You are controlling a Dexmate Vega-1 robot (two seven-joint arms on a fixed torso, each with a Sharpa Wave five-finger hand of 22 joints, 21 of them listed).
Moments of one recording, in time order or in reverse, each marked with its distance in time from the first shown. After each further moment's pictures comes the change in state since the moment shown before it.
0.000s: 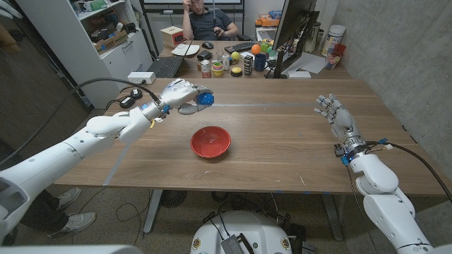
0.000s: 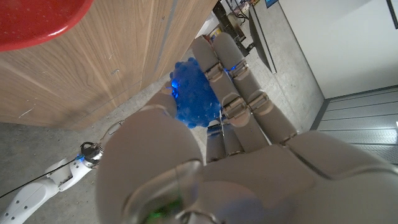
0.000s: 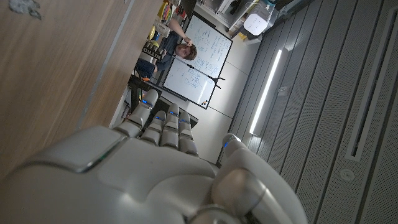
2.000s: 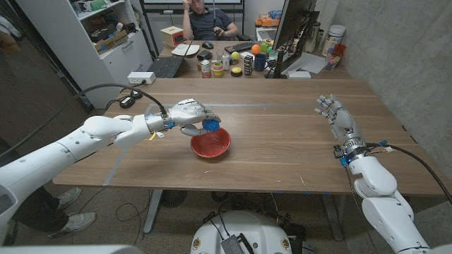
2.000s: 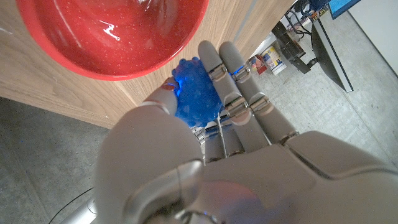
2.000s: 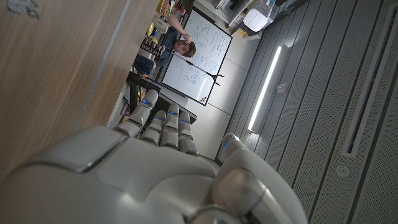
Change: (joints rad) left arm 0.019 0.050 0.002 -0.067 0.085 -0.151 -0.175; left_hand 0.032 -0.032 0.069 -0.001 -0.005 -0.024 -0.070 0.015 0.025 -0.048 -0.048 -0.054 0.026 -0.083 0.032 -0.013 0.003 -0.146 0.053 -0.003 0.018; right arm -0.015 0.003 -0.012 -0.006 -0.011 0.026 -0.036; right_hand -0.004 0.004 0.000 0.000 0.000 0.002 -0.002 0.000 0.000 0.004 0.004 0.000 0.000 0.000 0.000 0.000 0.000 0.011 0.000 -0.019 0.000
